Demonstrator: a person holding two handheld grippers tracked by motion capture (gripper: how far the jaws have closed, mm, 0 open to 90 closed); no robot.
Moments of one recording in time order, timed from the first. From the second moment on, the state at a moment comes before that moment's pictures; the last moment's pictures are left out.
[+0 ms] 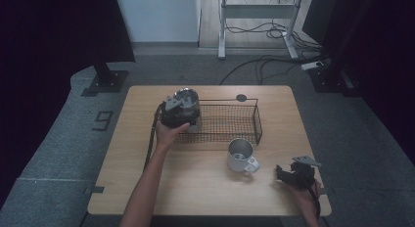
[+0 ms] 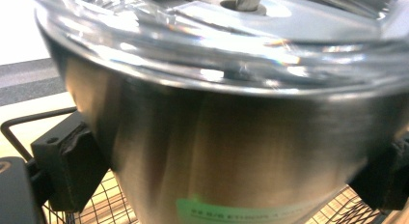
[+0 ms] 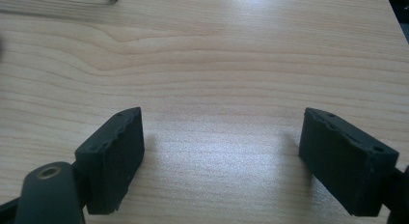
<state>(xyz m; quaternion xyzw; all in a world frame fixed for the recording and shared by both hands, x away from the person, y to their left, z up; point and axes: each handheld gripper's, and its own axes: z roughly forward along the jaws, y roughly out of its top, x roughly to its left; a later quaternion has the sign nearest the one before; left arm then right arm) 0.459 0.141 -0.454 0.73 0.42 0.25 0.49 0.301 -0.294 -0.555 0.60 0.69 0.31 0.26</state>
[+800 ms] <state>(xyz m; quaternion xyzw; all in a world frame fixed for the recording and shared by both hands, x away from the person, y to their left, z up) 0.462 0.137 -0.468 0.73 0.43 0.24 0.47 0.301 -0.294 -0.555 0.60 0.69 0.31 0.26</state>
